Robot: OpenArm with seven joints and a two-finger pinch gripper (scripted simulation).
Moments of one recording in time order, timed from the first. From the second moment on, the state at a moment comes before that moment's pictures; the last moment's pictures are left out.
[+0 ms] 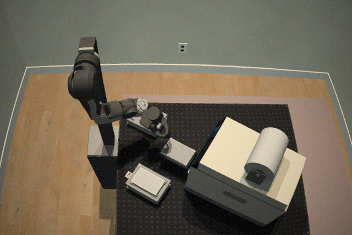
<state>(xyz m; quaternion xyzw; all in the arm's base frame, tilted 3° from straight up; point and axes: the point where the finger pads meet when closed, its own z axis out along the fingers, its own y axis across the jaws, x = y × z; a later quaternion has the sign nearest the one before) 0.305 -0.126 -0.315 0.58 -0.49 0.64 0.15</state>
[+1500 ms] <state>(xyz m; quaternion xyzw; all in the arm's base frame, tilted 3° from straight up) 0.296 -0.111 -0.315 0.57 -0.51 0.62 0.20</state>
